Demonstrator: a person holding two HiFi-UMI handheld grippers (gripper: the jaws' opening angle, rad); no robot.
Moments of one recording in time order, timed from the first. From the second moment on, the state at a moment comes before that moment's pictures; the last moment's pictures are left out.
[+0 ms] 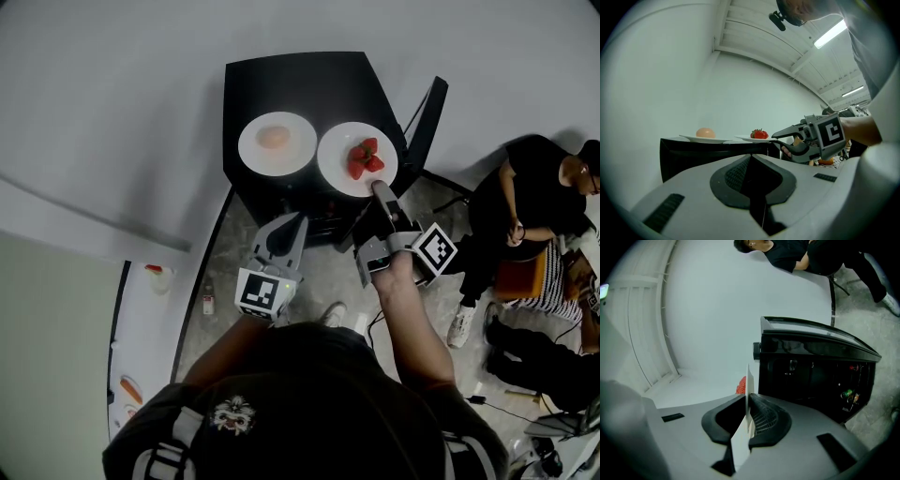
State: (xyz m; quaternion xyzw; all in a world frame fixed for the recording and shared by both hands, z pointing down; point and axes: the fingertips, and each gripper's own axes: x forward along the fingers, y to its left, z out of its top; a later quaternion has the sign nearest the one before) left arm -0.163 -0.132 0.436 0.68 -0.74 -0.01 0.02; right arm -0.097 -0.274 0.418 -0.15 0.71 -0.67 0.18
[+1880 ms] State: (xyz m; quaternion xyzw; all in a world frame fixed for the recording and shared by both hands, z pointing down) left arm -0.144 -0.102 0.488 0.67 -0.74 0.03 0.04; right arm -0.053 -0.241 0.579 -0.22 0.70 -0.66 0.13
